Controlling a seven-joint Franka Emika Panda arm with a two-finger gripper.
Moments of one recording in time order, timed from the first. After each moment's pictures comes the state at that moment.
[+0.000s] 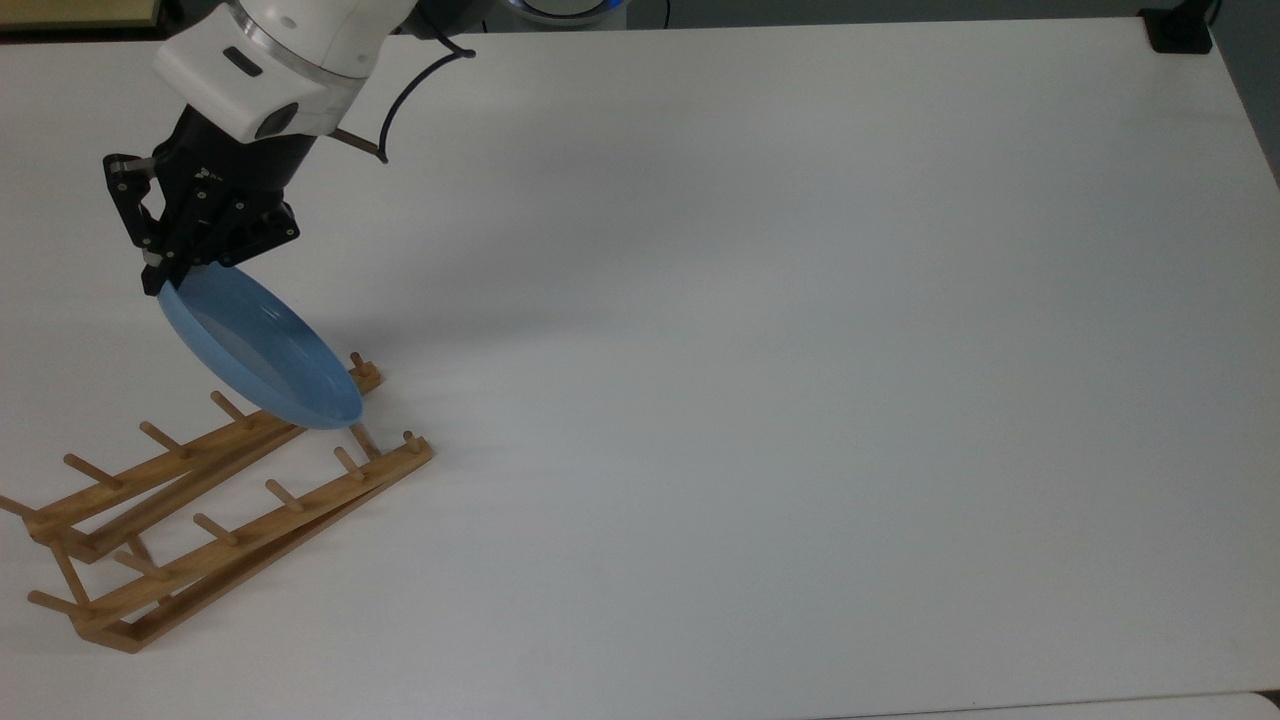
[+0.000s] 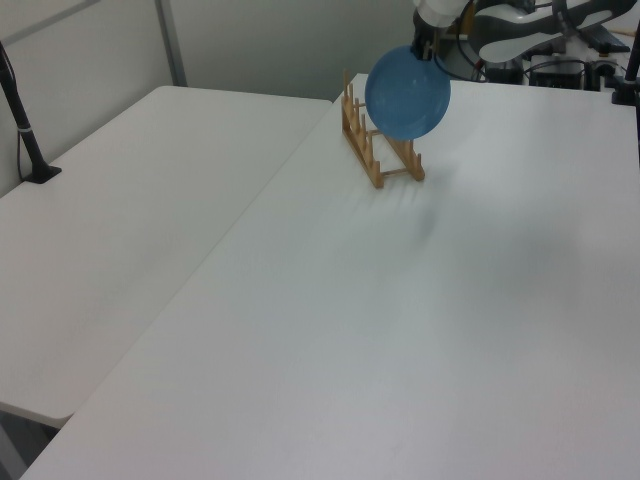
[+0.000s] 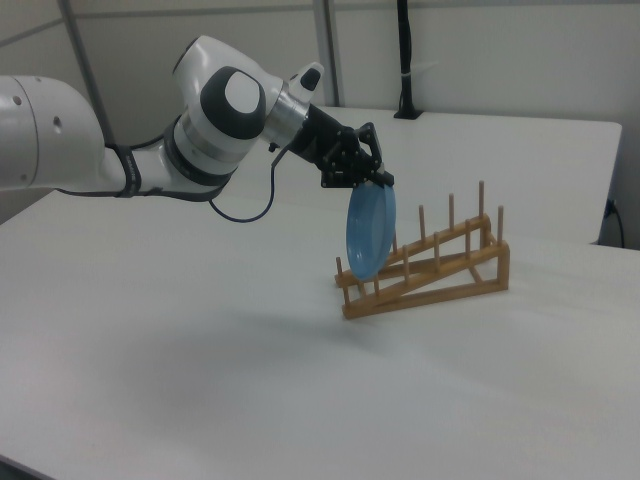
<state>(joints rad) -0.02 0.27 -0.17 -1.64 -0.82 2.40 -0.07</state>
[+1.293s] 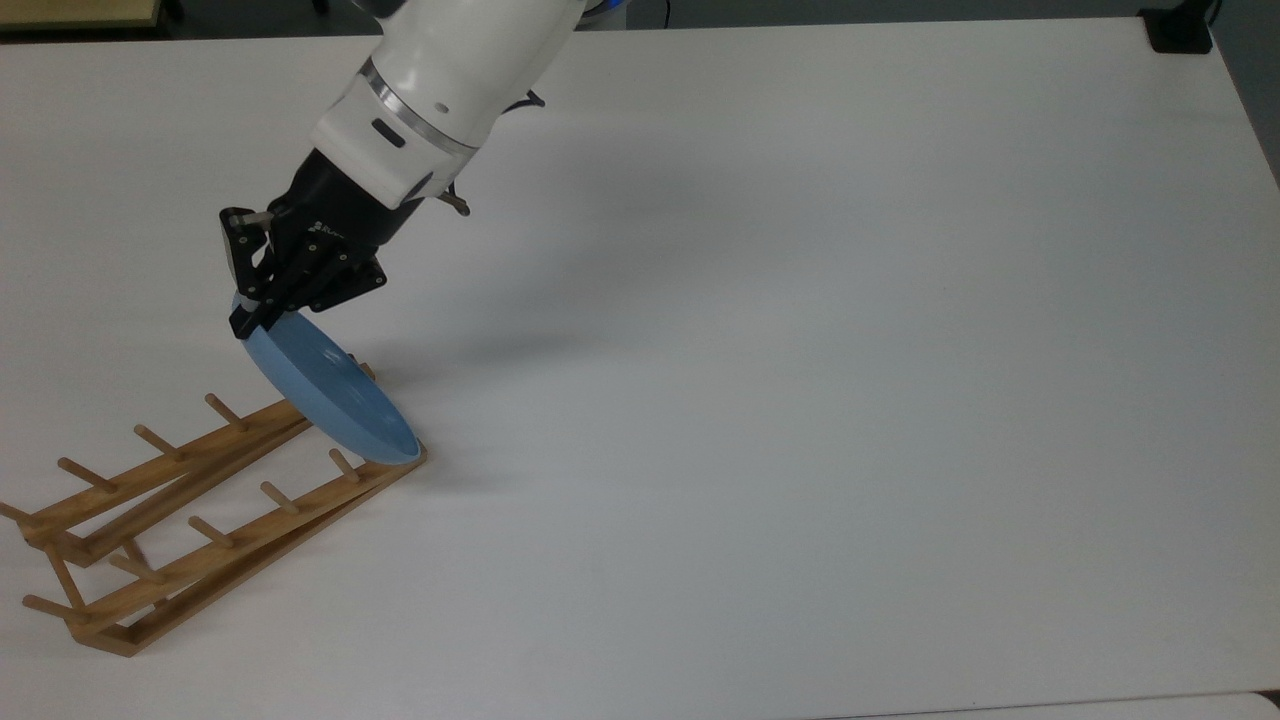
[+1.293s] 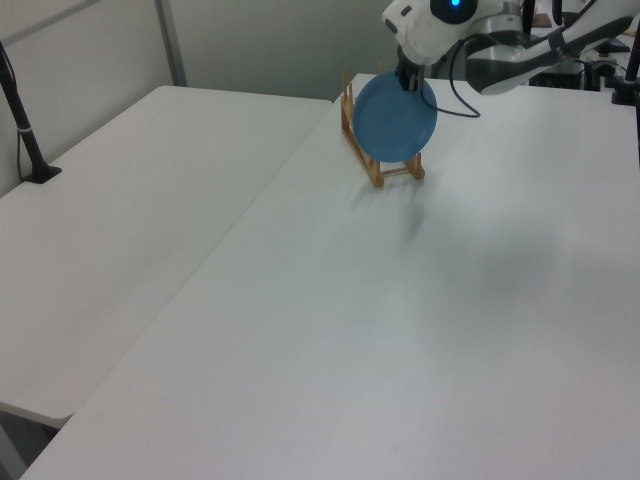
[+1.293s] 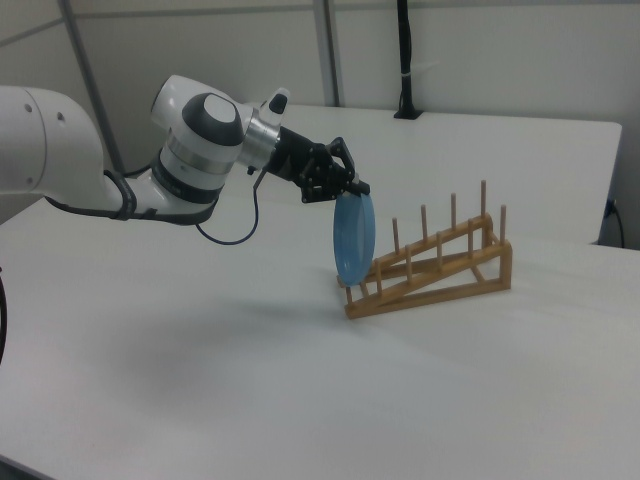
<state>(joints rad) 0.05 0.31 -0.14 -1.68 -1.07 2.40 0.14</state>
